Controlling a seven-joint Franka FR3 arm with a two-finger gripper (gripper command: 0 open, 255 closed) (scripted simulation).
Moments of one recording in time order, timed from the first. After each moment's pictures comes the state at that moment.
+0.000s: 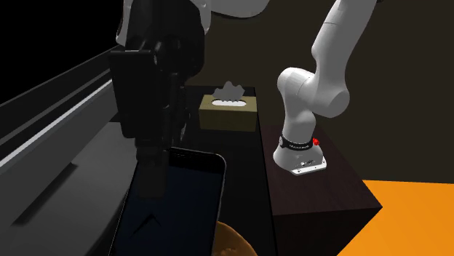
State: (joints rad) arm 0.45 -0.35 0.22 -2.18 1.01 2.27 0.24
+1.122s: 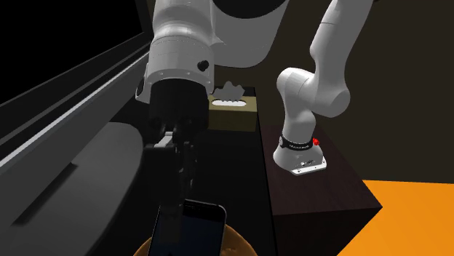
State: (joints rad) arm 0.48 -0.30 0.22 -2.31 1.15 2.40 0.05
